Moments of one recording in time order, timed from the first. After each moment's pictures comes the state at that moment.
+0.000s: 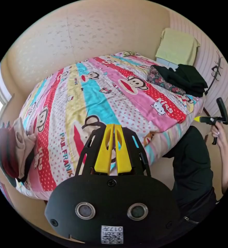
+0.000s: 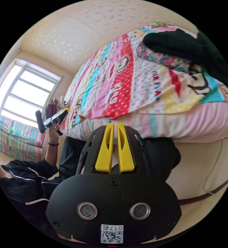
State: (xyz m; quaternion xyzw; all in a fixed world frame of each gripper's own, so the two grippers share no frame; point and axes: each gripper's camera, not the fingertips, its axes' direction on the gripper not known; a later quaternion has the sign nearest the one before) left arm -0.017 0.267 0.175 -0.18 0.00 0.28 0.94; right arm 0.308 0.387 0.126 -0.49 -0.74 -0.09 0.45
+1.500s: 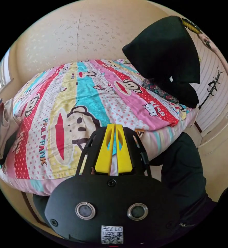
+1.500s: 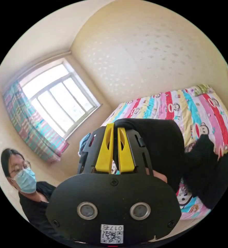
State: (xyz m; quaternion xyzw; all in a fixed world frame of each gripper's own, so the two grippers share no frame) left arm -0.097 0.332 0.072 -0.09 0.07 0.15 0.98; right arm 0.251 -0.092 0.069 -0.24 -0.92 -0.08 0.31
